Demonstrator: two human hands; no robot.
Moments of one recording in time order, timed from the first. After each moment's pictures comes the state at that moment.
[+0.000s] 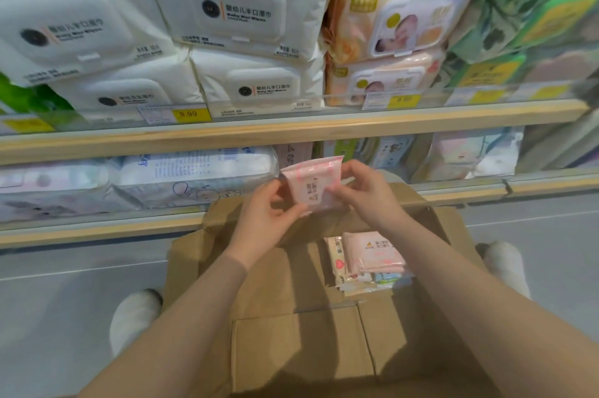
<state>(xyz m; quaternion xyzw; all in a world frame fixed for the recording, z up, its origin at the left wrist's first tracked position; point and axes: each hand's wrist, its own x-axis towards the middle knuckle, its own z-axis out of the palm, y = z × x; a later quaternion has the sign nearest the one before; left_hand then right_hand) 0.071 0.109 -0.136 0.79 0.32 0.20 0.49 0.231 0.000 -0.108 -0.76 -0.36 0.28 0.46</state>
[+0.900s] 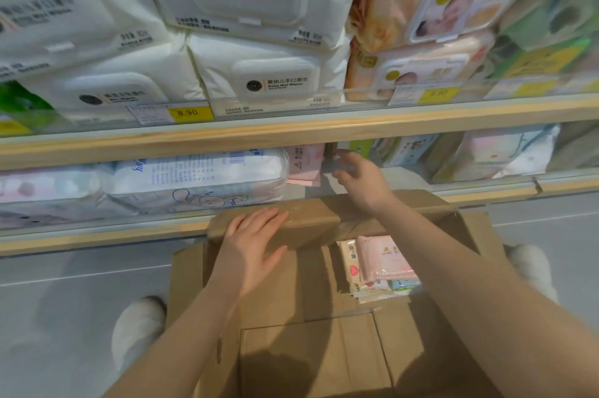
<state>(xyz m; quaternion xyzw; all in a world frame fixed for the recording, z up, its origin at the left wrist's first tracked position) 0.022 0.142 -0.208 0.95 0.24 0.06 0.17 0.254 0.064 -0.155 -0.82 -0.33 0.27 0.37</state>
